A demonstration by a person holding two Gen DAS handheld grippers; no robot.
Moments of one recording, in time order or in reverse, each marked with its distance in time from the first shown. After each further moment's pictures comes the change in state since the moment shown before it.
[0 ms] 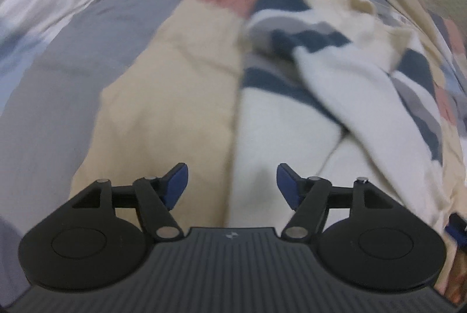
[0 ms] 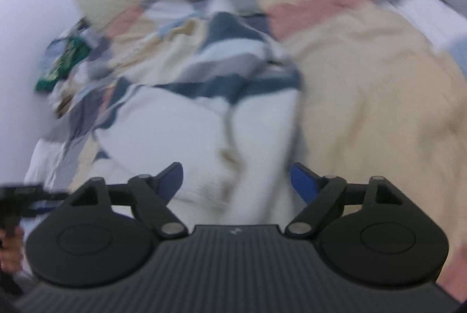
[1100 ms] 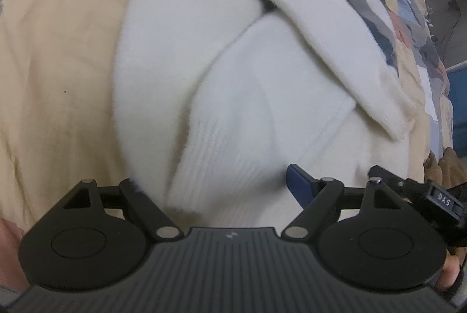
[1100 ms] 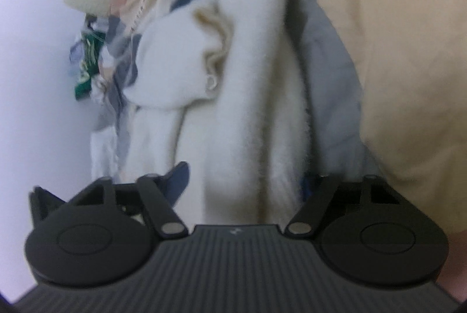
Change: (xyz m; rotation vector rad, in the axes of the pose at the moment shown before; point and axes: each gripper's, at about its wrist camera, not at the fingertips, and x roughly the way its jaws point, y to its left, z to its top) left arm 0.024 -0.053 -0.072 0.108 0.253 -0.233; right arm 0.037 -0.013 -0.046 0.227 0.330 0.258
